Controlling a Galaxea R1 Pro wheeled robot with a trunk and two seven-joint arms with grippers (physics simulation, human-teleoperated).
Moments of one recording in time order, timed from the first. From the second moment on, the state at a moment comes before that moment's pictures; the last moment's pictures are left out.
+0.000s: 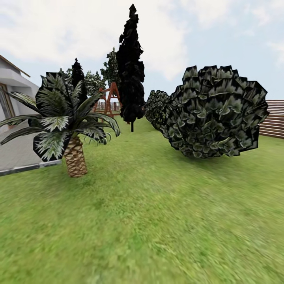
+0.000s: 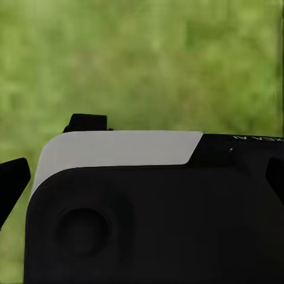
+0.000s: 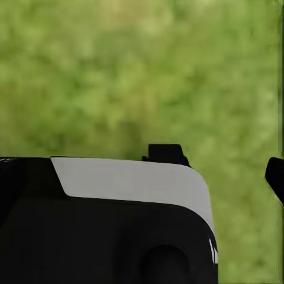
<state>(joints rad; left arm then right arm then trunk) 0.00 -0.01 0.02 -0.21 0.08 0.01 -0.09 -0.09 0.01 0.00 -0.05 0.00 -0.14 0.00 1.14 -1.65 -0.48</state>
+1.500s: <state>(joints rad) 0.00 -0.01 0.02 -0.21 0.11 0.01 -0.09 -0.09 0.01 0.00 -0.05 0.00 -0.14 0.00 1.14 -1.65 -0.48</state>
